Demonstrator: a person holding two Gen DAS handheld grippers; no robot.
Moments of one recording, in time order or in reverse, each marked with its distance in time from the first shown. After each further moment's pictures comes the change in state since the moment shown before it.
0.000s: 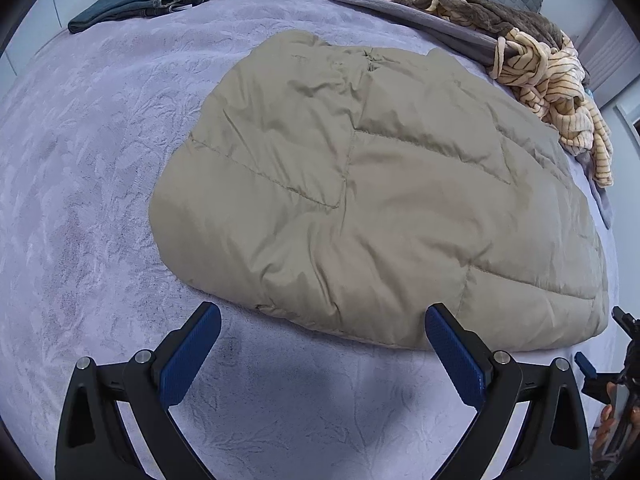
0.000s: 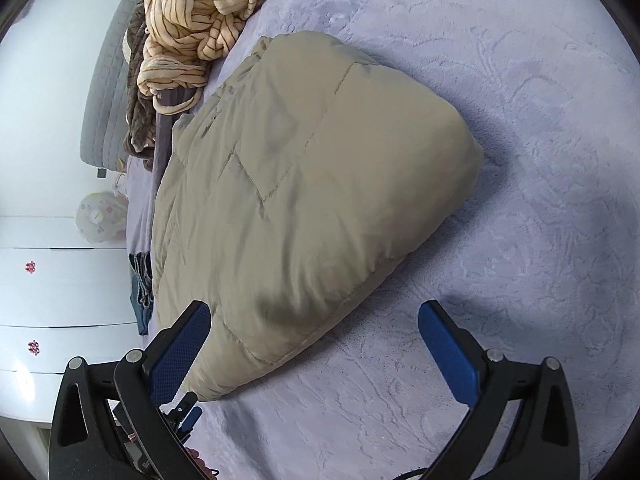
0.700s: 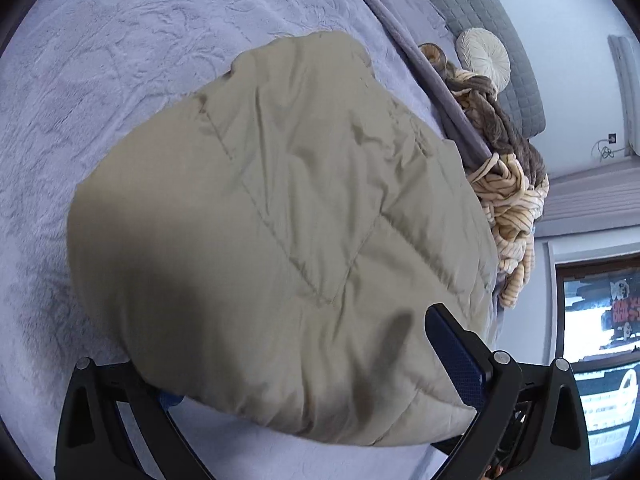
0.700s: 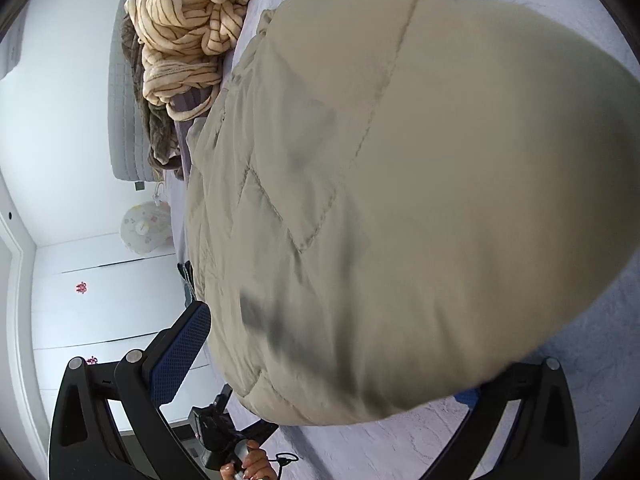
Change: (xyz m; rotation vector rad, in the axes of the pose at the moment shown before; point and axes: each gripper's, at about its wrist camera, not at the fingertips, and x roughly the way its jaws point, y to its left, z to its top) left arm 0.055 0.056 0.038 -0.441 -0.023 -0.440; right arm 0.056 0.007 0.025 0.110 0.101 0.202
